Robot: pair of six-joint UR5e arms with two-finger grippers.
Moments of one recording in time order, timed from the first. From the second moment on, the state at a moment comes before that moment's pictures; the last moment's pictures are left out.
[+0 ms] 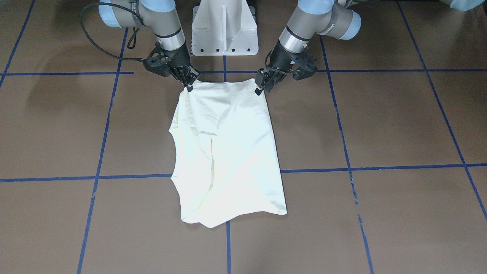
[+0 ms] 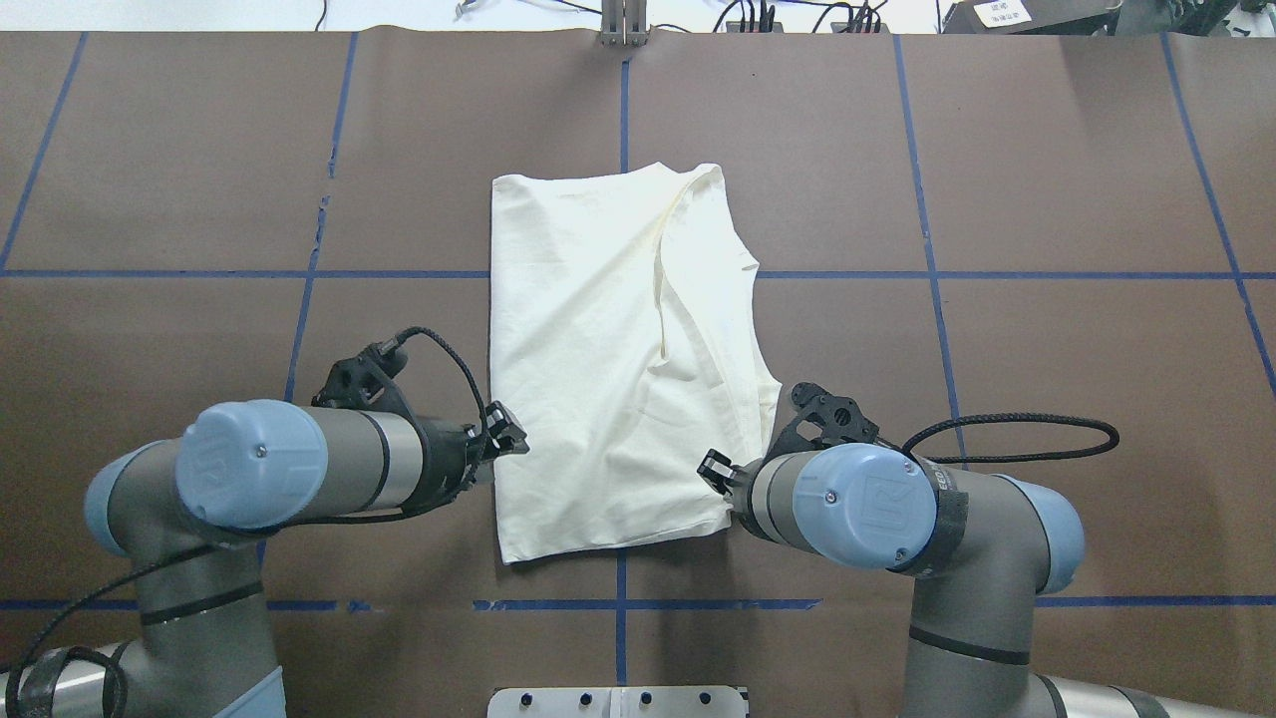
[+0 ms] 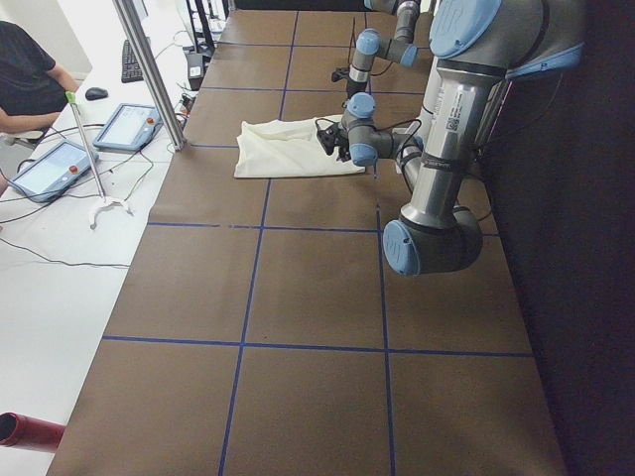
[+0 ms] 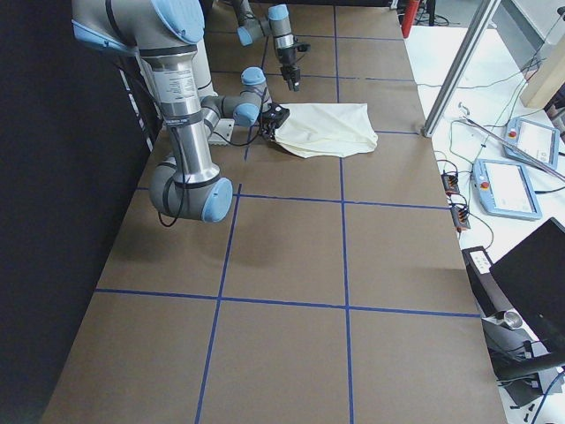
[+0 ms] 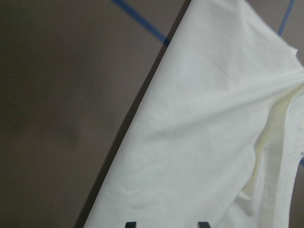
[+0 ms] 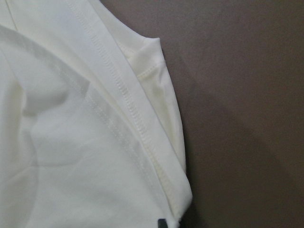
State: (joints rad) left arm -0.34 -1.90 -1.91 -2.06 -1.66 -2.00; right arm 0.28 -1.21 1.94 -1.39 1.60 1.97
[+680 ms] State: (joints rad) left arm -0.23 -1.89 -1.91 -2.00 -1.65 -2.04; right arm 0.28 -1.21 1.94 -1.39 1.60 1.97
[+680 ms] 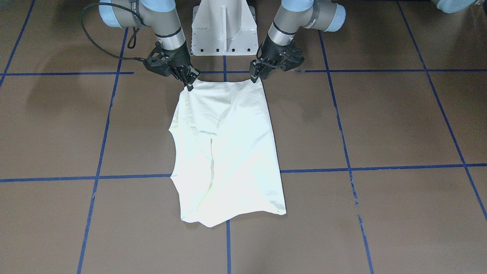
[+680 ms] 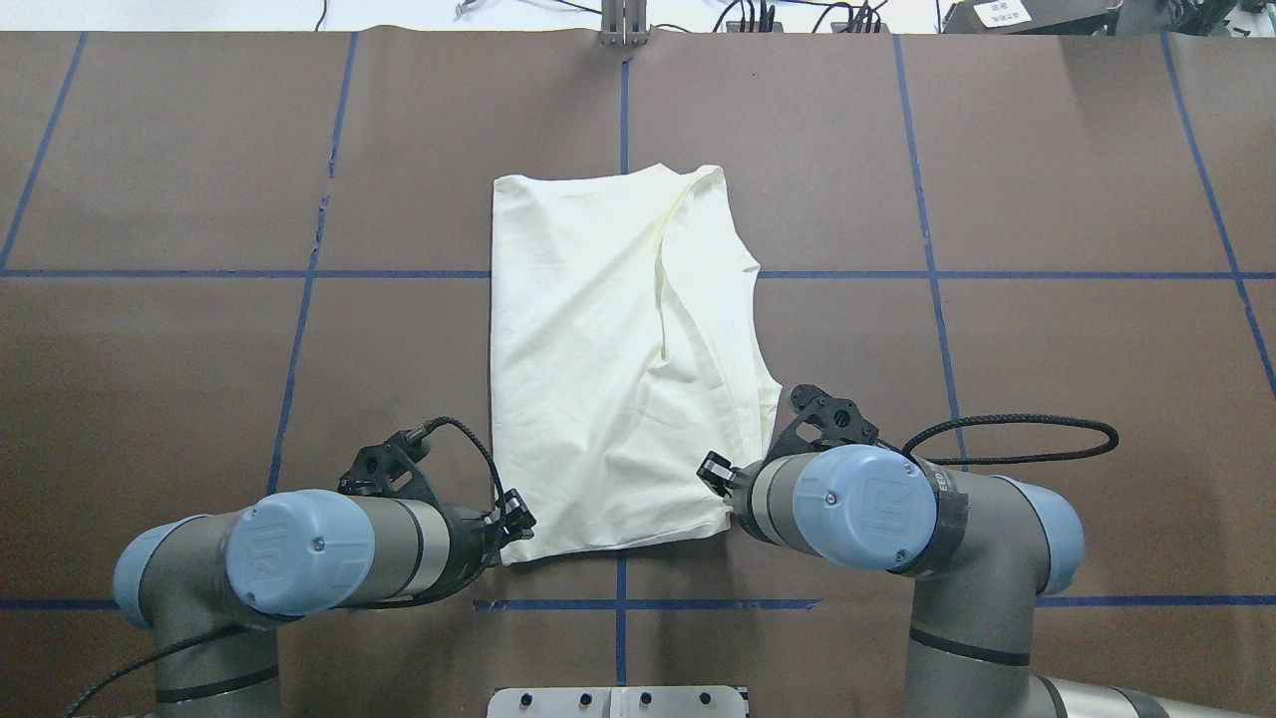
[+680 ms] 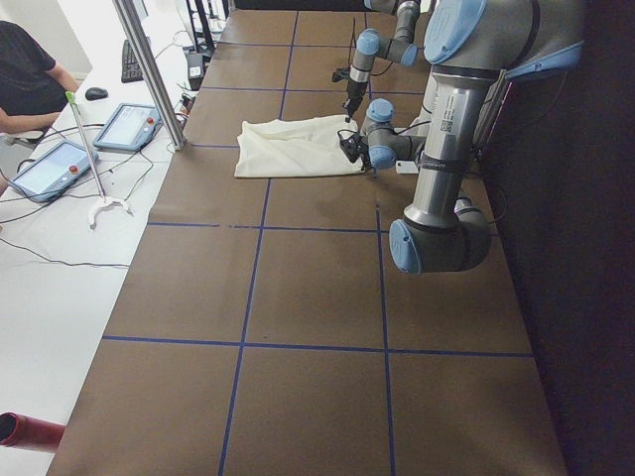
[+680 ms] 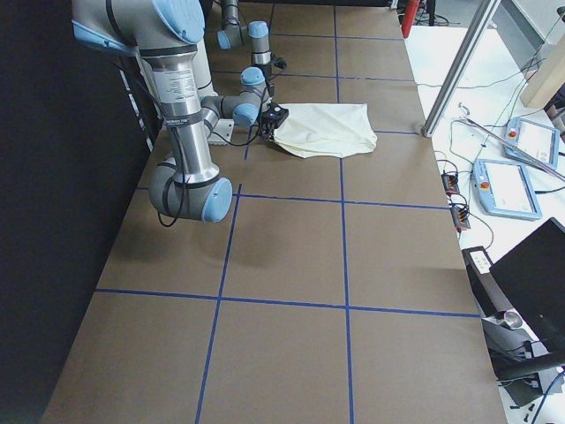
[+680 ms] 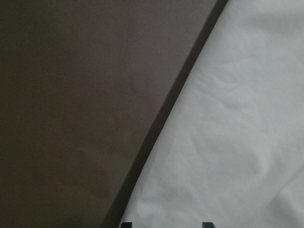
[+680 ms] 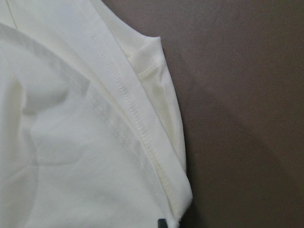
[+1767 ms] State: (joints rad) left arm -0.23 -1.87 -1.94 -1.98 -1.65 -2.04; right arm 0.28 -1.22 1.97 -1.39 1.60 1.97
